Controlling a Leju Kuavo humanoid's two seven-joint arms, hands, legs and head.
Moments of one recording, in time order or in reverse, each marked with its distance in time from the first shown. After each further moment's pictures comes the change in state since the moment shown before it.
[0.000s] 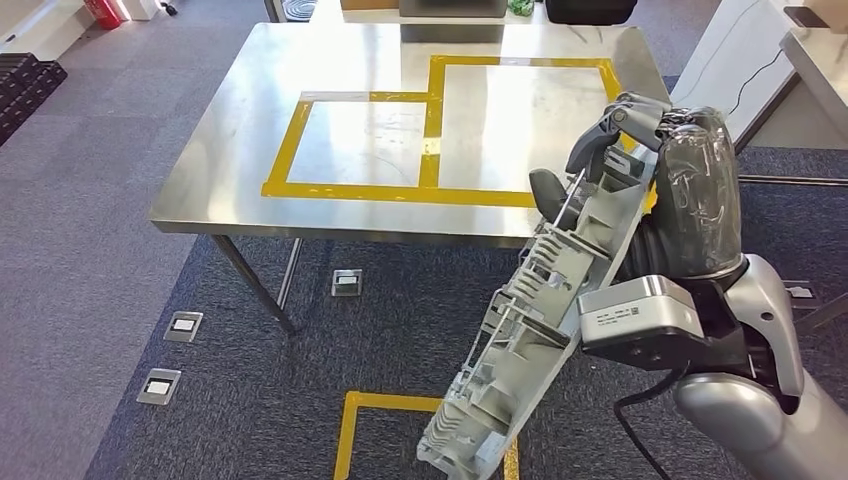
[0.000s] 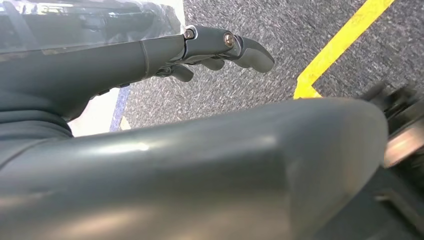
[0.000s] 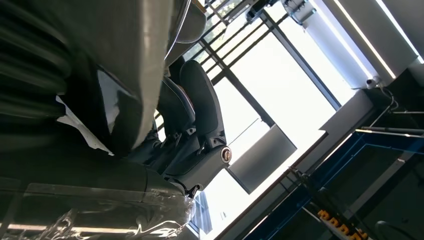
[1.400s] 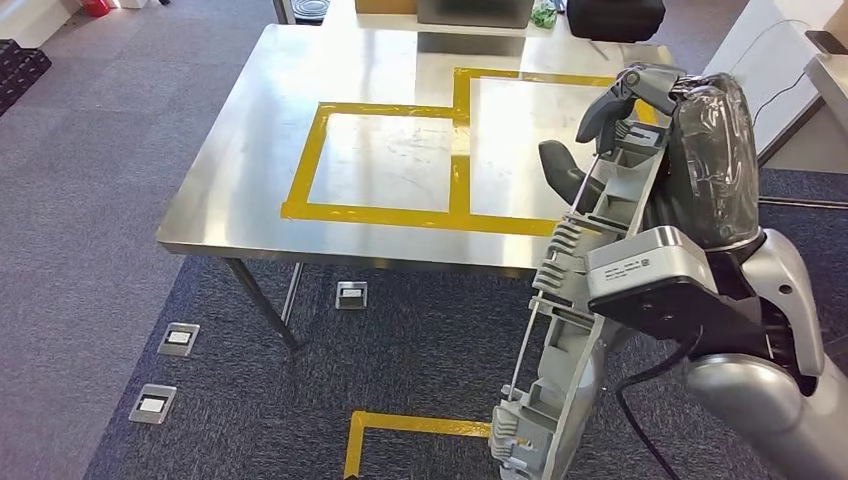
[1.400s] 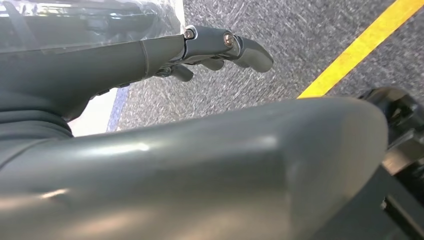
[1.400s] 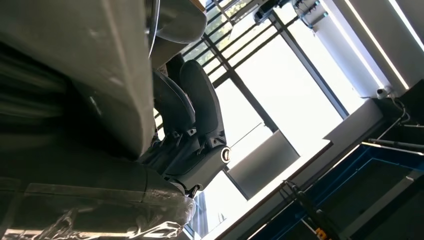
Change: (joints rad) left arm 0.004 -0.014 0.000 0.000 -0.003 0.022 -0.005; right arm -0.071 -0.014 -0.008 0.012 -0.025 0.030 0.057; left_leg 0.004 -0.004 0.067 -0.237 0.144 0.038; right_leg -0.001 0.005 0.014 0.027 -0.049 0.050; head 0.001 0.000
